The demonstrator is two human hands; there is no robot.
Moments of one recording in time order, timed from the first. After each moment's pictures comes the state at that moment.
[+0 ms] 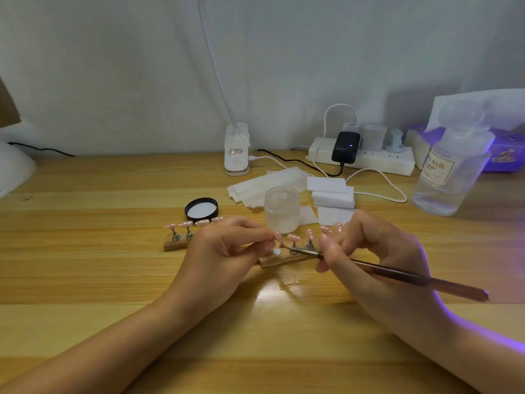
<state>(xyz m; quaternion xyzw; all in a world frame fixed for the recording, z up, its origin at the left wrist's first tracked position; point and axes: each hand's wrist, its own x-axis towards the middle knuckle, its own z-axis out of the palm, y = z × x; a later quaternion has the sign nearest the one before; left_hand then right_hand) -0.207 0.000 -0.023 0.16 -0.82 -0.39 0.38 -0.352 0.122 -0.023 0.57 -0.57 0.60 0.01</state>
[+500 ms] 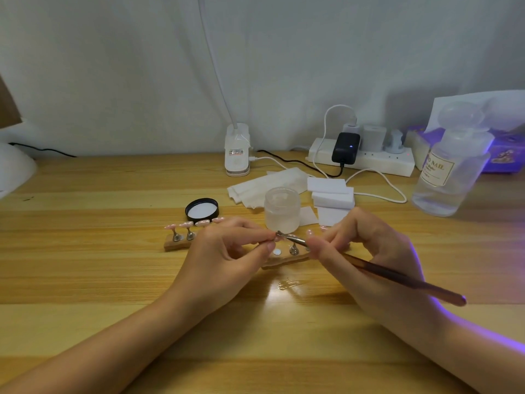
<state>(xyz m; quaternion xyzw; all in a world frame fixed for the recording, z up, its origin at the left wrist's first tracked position) -0.204 0.003 -0.018 0.20 -0.82 -0.40 0.35 -0.352 0.120 -0.023 0.58 -0.57 0.59 0.00</state>
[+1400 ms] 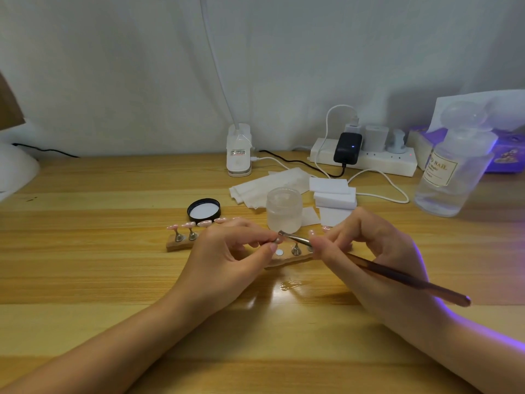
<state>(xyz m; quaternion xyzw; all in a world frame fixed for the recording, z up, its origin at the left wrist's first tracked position) -0.203 0.003 -0.017 0.20 -0.83 -0.39 0.35 -0.354 0.120 -0.024 0.57 -0.57 0.59 -0.01</state>
